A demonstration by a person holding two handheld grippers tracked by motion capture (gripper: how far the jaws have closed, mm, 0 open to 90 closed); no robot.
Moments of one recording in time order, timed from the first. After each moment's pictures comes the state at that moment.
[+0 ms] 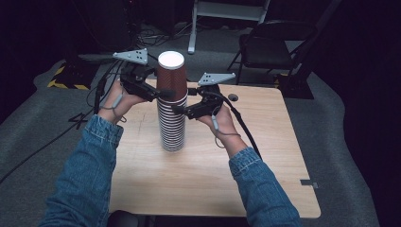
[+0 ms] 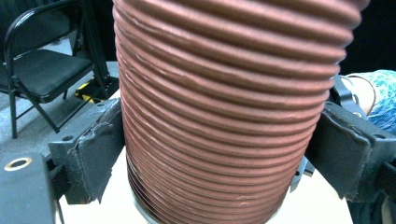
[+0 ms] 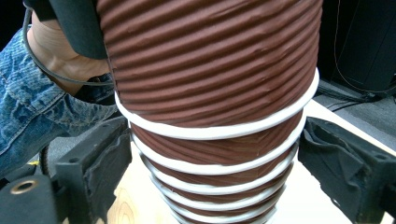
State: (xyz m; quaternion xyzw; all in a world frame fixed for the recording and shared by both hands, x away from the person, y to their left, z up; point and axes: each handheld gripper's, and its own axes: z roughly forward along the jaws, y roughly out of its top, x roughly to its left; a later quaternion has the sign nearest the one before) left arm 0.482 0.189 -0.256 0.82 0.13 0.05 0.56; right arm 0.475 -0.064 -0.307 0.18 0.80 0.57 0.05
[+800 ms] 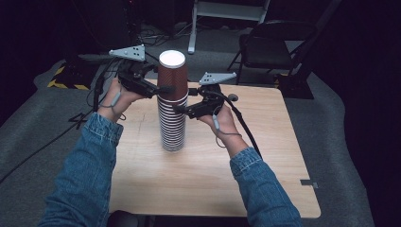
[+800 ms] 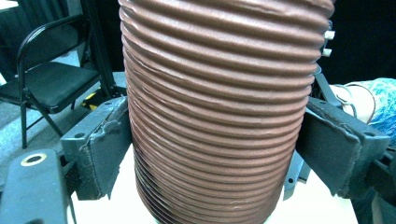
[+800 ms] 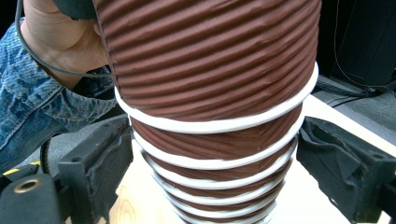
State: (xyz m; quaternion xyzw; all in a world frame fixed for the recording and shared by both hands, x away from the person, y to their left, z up) left arm 0.480 0.191 -0.248 0.81 0.13 0.06 0.57; right arm 0.476 -0.067 -0.307 0.18 0.81 0.56 0.04
